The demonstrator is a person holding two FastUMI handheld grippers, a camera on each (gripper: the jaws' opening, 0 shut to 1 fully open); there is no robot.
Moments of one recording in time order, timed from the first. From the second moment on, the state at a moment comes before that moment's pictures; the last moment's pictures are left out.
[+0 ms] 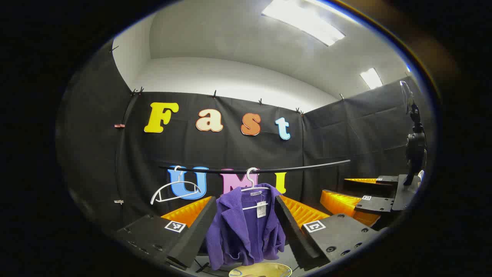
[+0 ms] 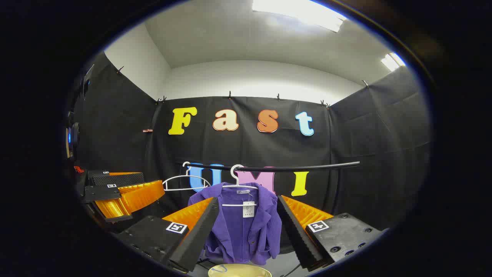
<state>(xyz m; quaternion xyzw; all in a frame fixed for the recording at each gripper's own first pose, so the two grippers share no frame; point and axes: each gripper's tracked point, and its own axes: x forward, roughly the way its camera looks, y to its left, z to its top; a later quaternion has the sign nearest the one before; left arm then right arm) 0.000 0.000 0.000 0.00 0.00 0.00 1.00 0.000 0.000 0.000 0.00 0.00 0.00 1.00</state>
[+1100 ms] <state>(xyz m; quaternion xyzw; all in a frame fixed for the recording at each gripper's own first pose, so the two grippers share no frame) 0.014 0.012 -0.010 0.00 0.00 -0.02 1.00 0.008 -0.002 -0.006 0.01 0.01 -0.02 1.00</state>
